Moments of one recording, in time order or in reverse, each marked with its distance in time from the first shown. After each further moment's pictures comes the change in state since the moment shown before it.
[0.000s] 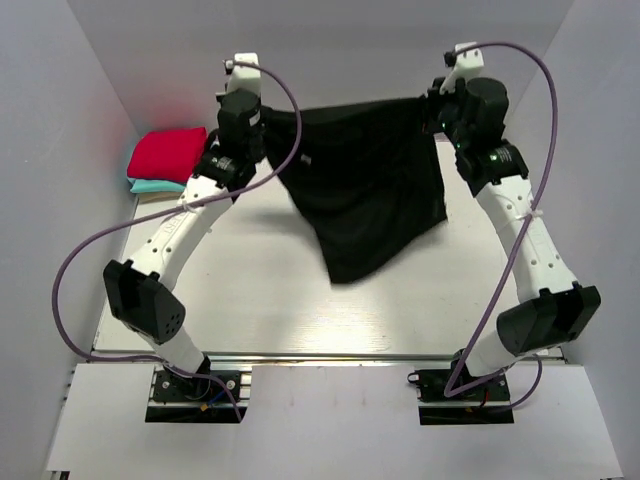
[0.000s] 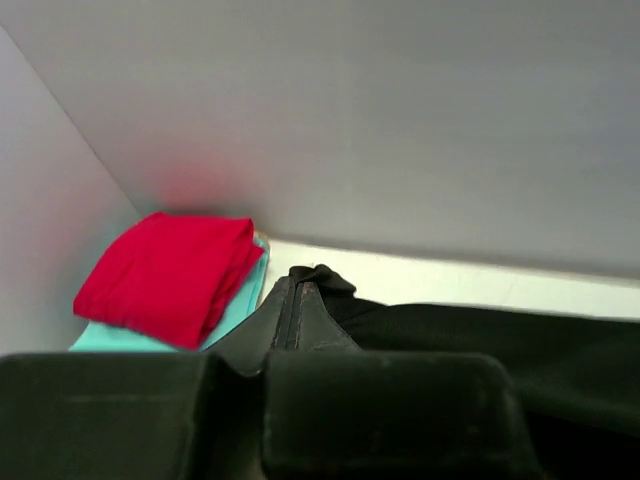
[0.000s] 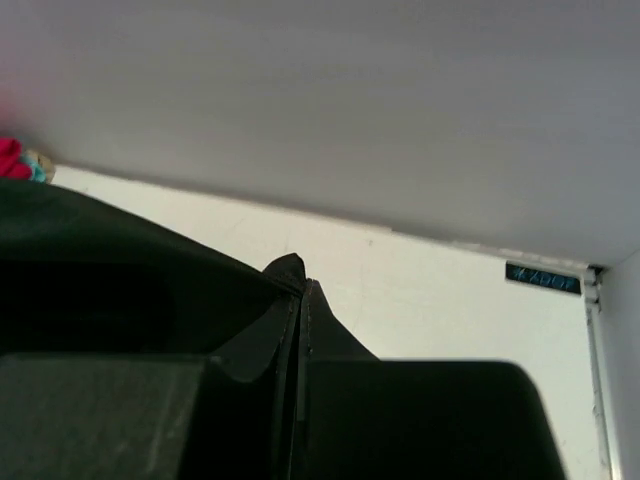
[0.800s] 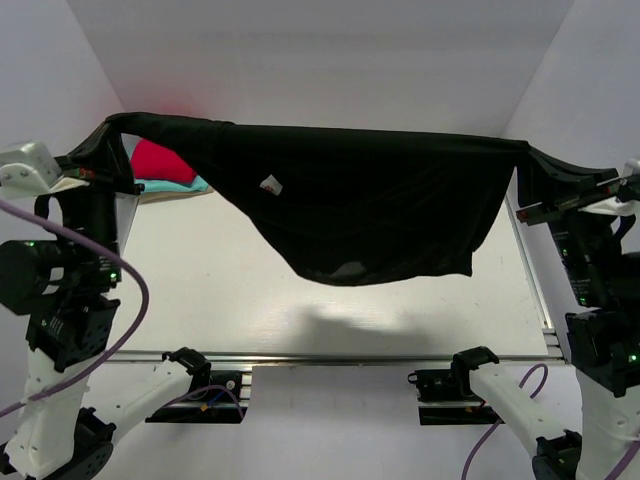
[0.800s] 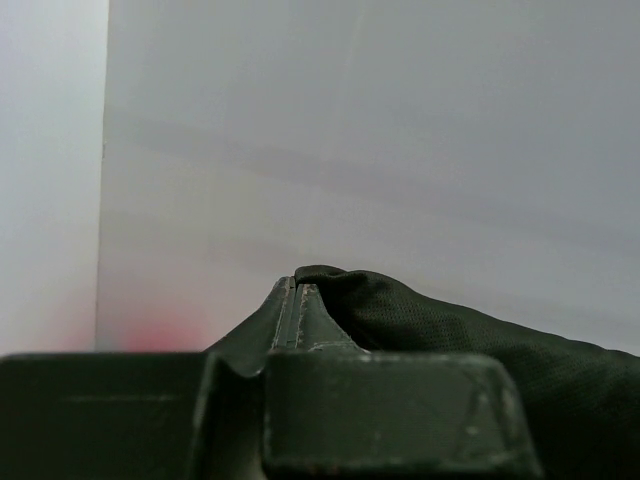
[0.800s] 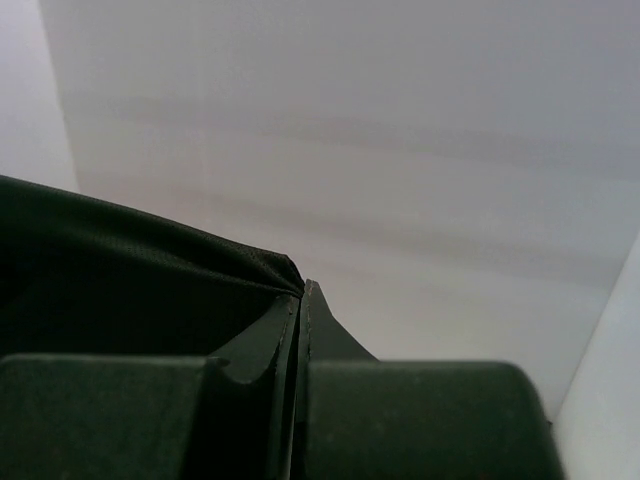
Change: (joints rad) left arm -0.075 -0.812 -0.145 -0.040 0.123 -0.011; right arm 0.017 -0.758 -0.137 -0.056 -0.071 -0.018
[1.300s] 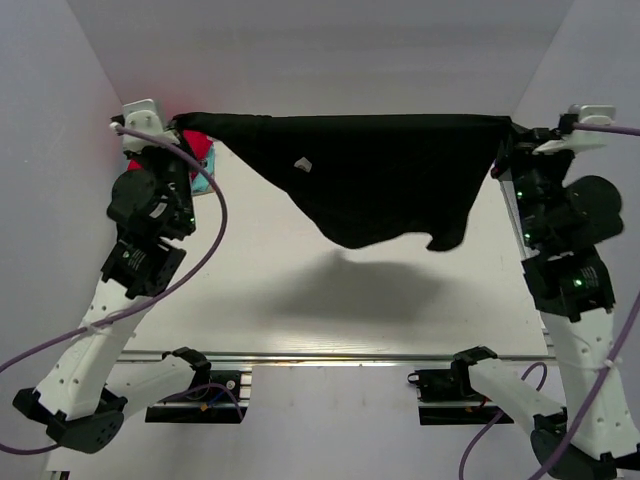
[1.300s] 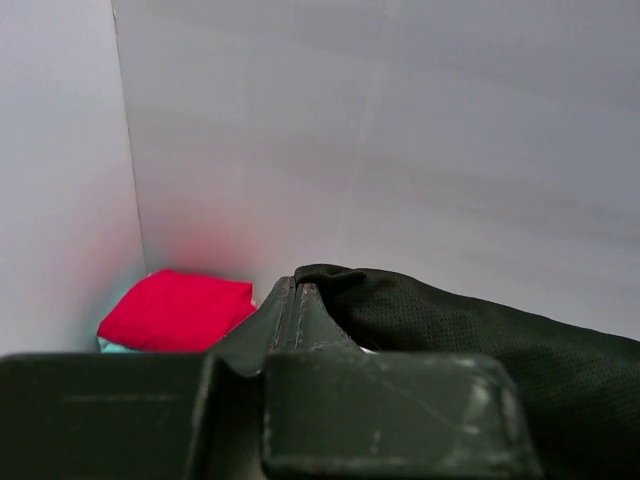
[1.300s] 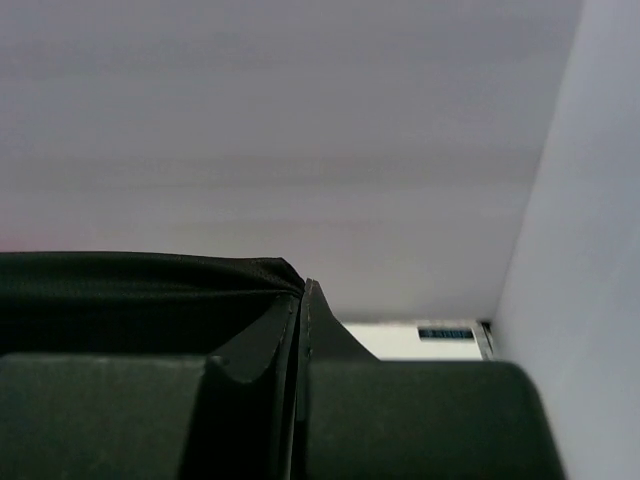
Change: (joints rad) left arm 0.000 0.196 -0.148 0.080 -0.158 -0.007; right arm 0.001 0.153 -0.128 0.097 0.315 0.007
